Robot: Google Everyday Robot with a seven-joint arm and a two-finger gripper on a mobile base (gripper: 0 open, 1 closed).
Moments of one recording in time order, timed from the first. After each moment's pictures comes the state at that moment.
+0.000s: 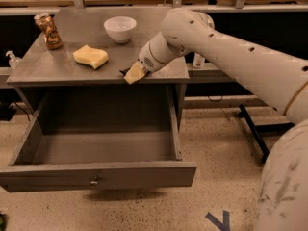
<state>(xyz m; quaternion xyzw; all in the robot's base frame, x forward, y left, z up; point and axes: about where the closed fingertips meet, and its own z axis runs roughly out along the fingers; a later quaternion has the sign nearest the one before) 0.720 0.042 0.819 -0.47 0.80 0.13 0.35</state>
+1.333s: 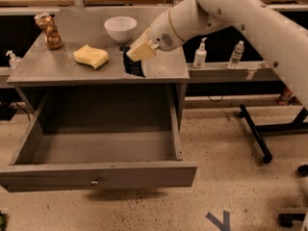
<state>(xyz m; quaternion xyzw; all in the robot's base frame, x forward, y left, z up) 0.659 0.037 0.925 -0.57 0.69 0.22 0.39</state>
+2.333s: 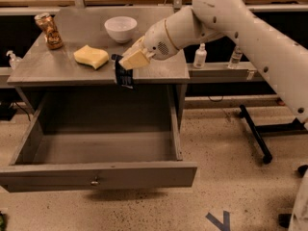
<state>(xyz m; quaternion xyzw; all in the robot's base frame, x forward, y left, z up) 0.643 0.058 0.908 -0.58 0.66 0.28 0.38</state>
